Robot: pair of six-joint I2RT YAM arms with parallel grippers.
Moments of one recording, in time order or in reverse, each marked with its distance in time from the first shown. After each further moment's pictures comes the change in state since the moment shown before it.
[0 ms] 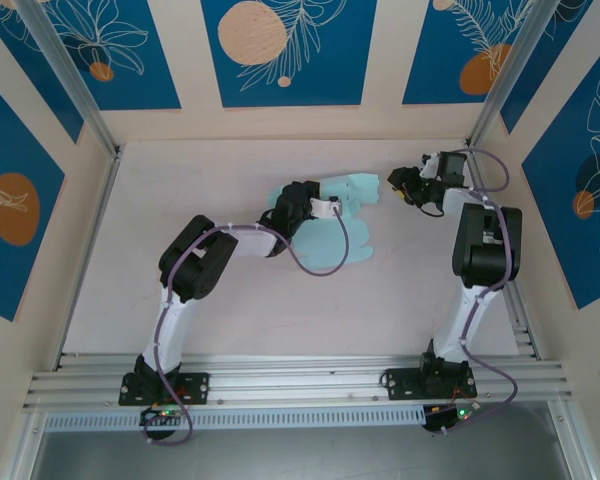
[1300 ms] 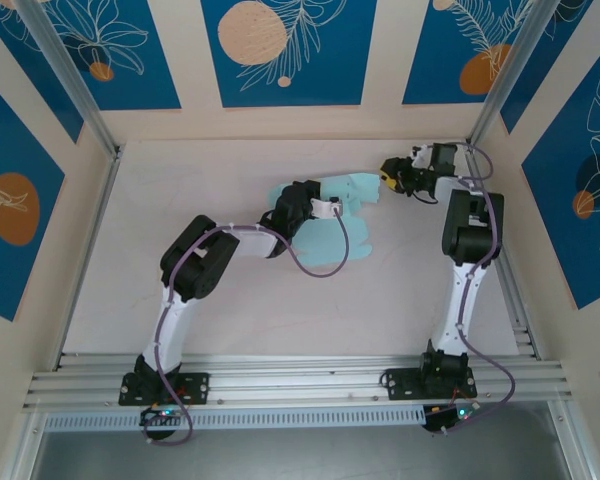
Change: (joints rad) left arm -0.001 0.012 -0.001 0.039 0.006 0.018; right arm 0.006 0.298 0.331 0.005 -0.177 0.078
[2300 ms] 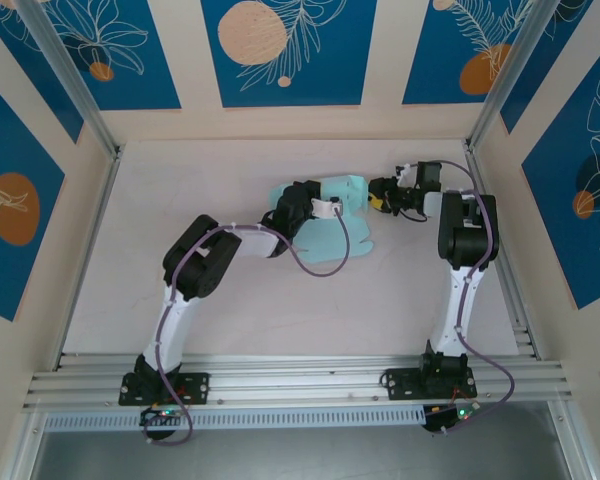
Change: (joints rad) left arm 0.000 0.025 0.024 -0.003 -0.015 0.008; right arm 0.061 -0.092 -0.275 0.124 -0.068 0.003
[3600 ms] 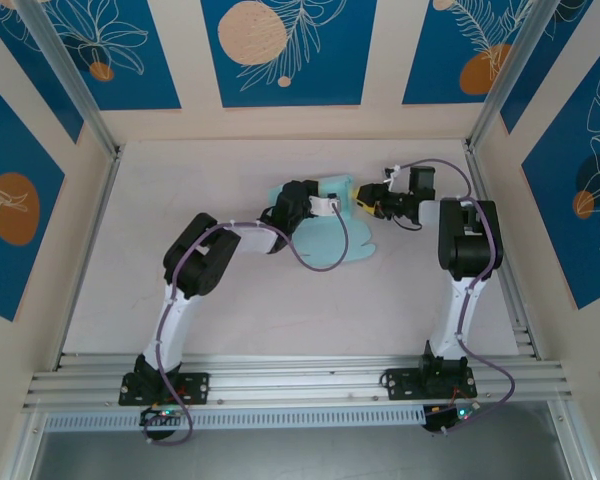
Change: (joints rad) left arm 0.023 0.017 0.031 -0.067 0.027 -0.079; right arm 0.062 -0.139 -0.173 0.097 -0.018 -0.137
